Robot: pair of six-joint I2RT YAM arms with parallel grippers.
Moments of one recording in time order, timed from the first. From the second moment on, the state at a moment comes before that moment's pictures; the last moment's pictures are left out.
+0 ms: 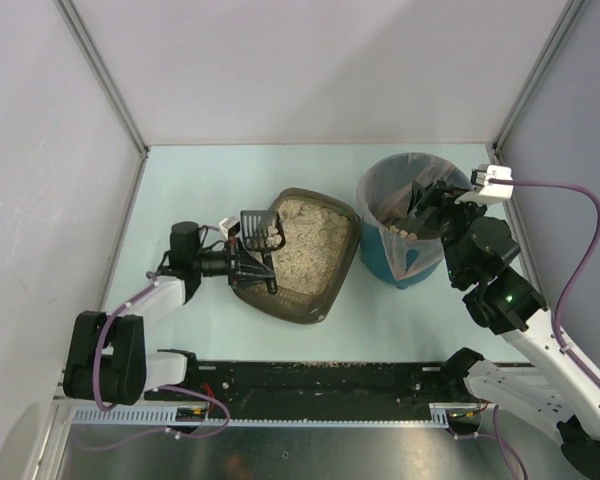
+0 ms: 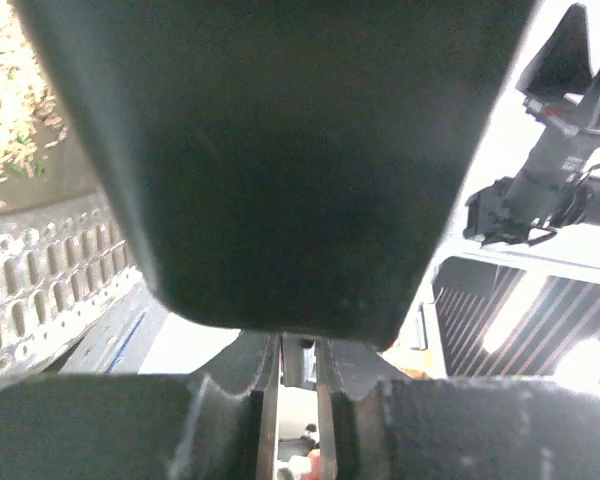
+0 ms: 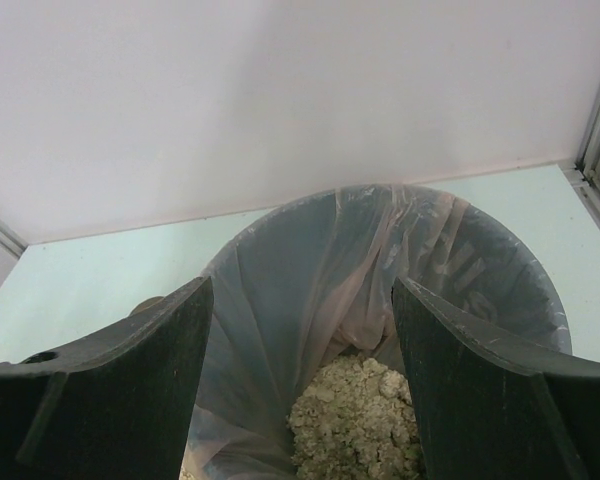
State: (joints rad) left arm -0.13 1.25 0.48 0.22 1.28 -1.13; right arm 0.67 0.78 0.99 -0.11 0.64 0.20
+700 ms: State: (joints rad) left arm -0.32 1.22 0.87 -0.12 1.05 -1.12; right arm 0.67 0.78 0.99 -0.11 0.65 0.19
